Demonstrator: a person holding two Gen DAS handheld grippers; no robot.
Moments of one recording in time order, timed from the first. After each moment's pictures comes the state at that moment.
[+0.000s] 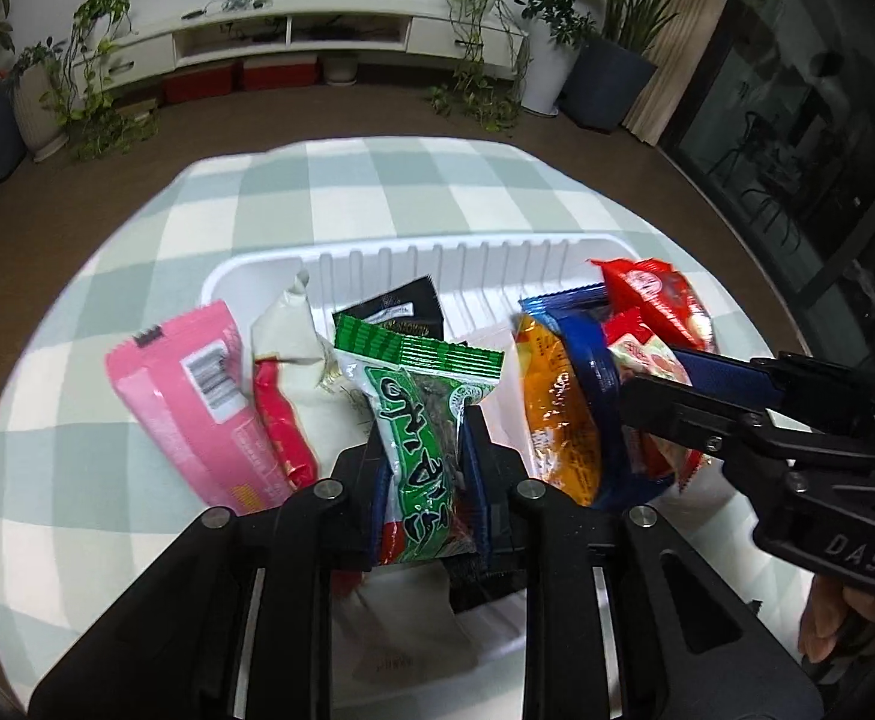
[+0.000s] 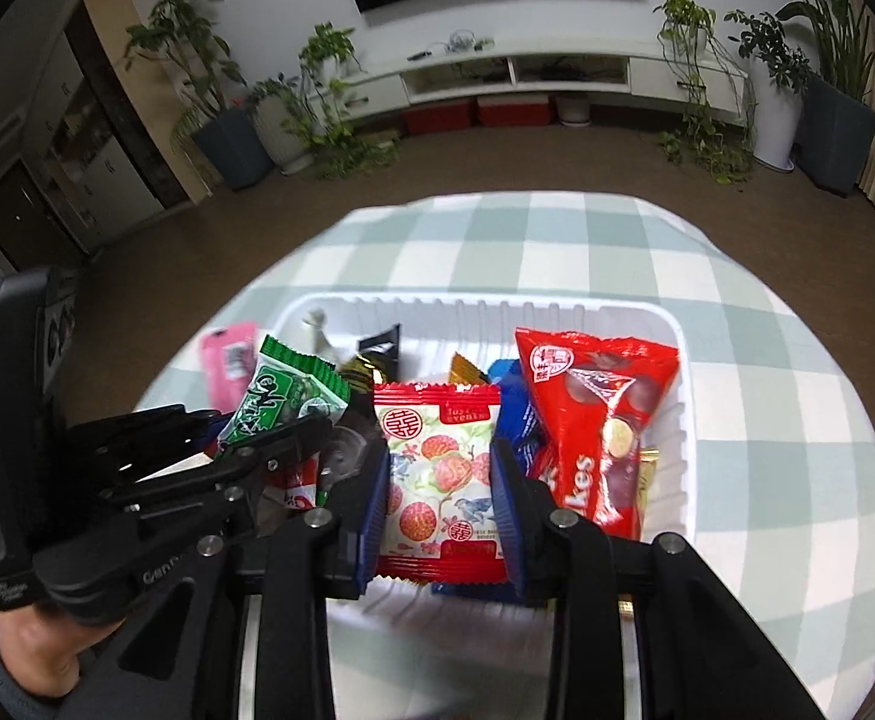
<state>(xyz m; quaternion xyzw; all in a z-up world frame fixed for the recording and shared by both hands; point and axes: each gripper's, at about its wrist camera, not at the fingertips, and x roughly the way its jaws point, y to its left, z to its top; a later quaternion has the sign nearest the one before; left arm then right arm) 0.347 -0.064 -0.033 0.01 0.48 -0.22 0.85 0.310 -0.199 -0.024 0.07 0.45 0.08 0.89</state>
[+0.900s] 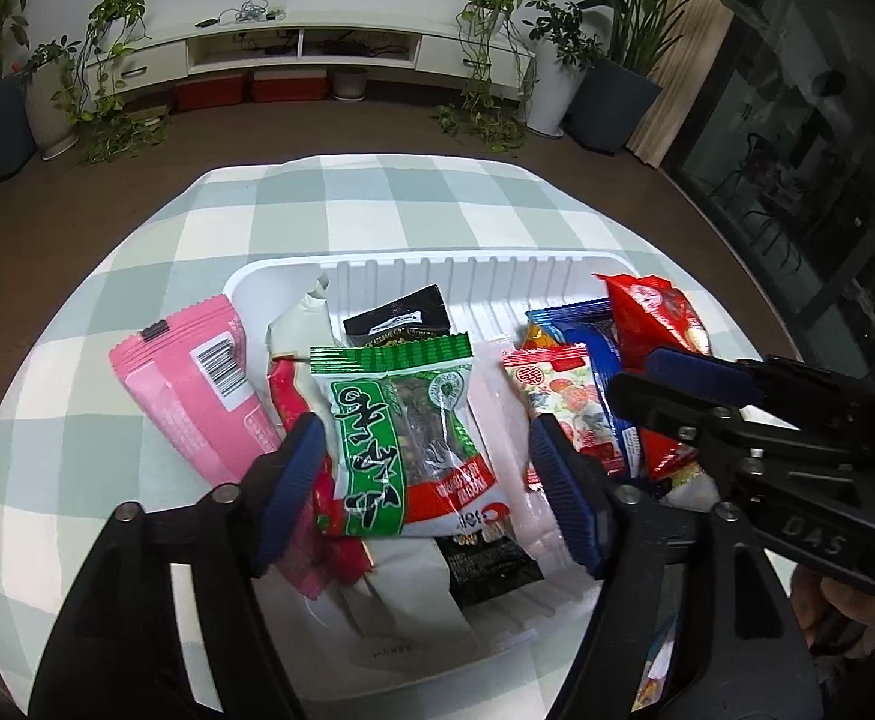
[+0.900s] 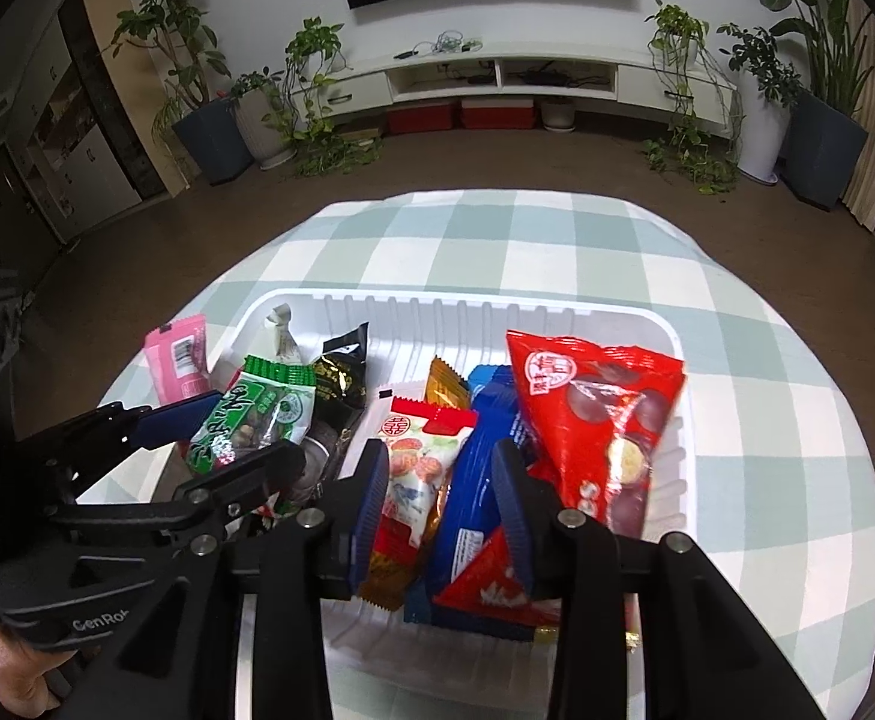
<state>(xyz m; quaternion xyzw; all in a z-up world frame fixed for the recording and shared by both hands) 0.333 -0.052 -0.024 -0.01 0.45 -0.21 0.87 0.305 -0.196 -0.020 0.05 0.43 0.06 0.90</state>
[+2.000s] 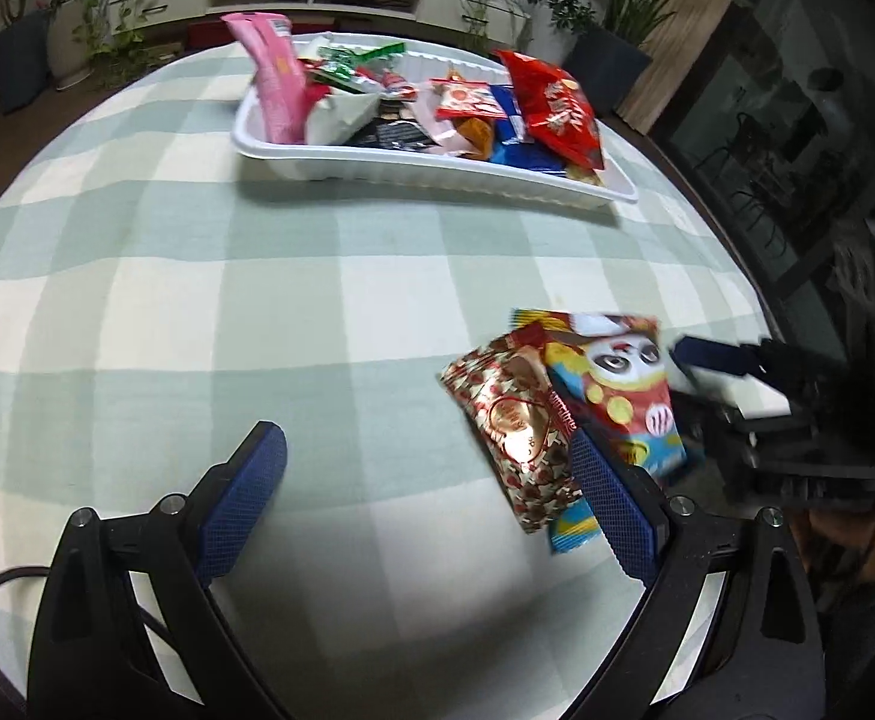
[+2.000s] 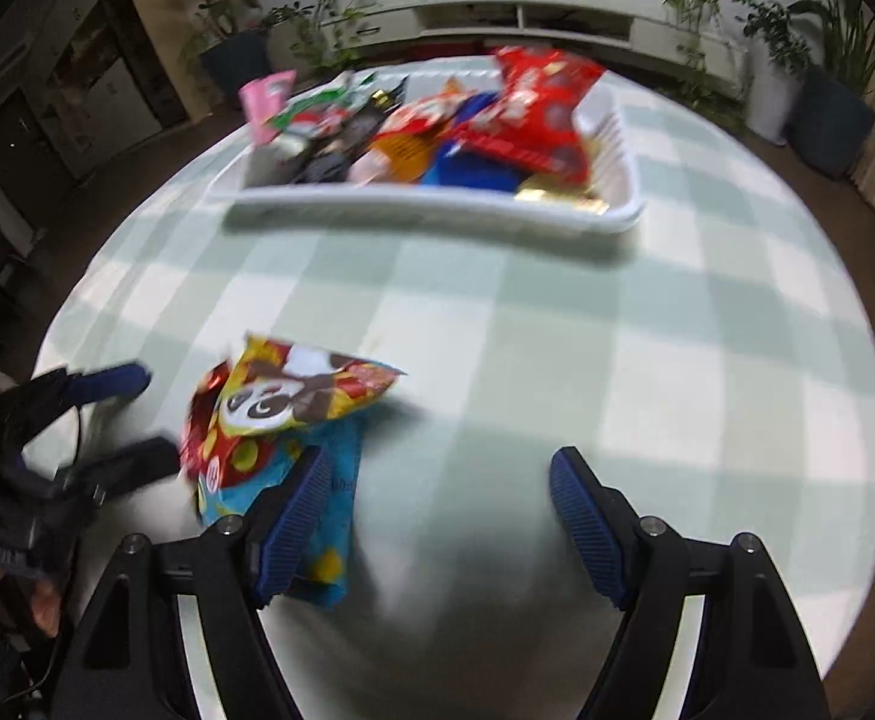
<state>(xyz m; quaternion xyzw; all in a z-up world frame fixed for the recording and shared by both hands) 0.117 -0.018 -0.067 -0.03 0.50 -0.21 0.84 0.122 -0.199 -0.081 0.02 0.50 0.08 0.86</state>
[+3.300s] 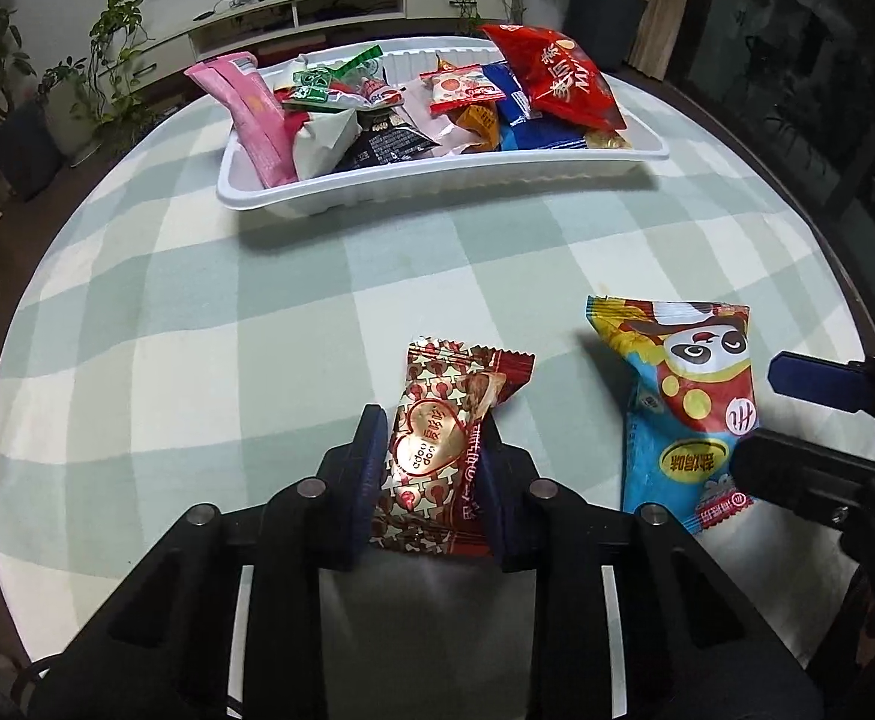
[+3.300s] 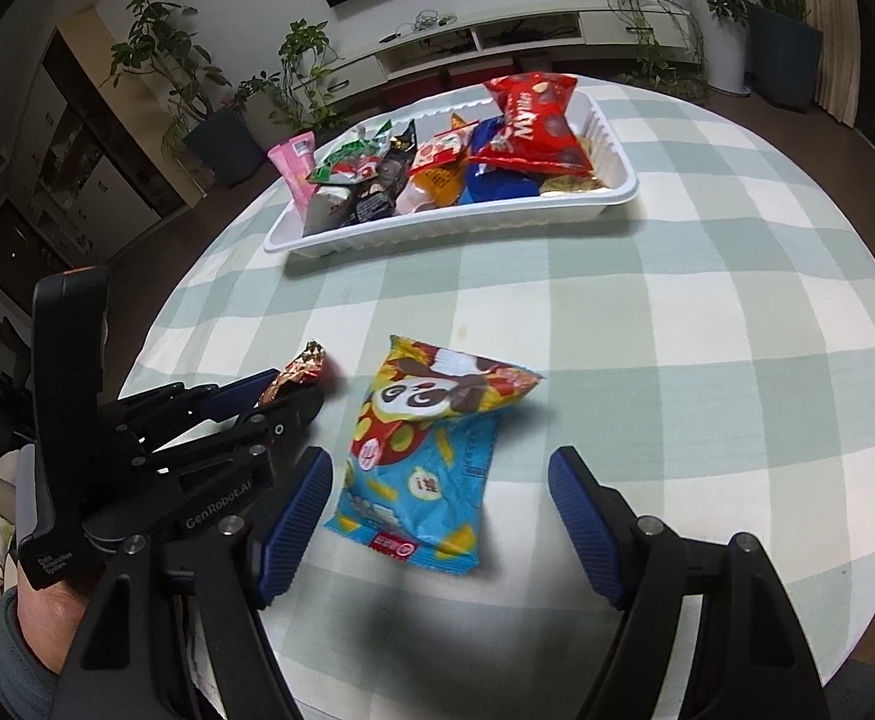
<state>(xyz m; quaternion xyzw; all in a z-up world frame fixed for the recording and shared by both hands) 0.137 -0.042 -0.068 0.09 0.49 -0.18 0.85 0.091 -0.175 -0.060 0.13 0.47 0.07 0.87</state>
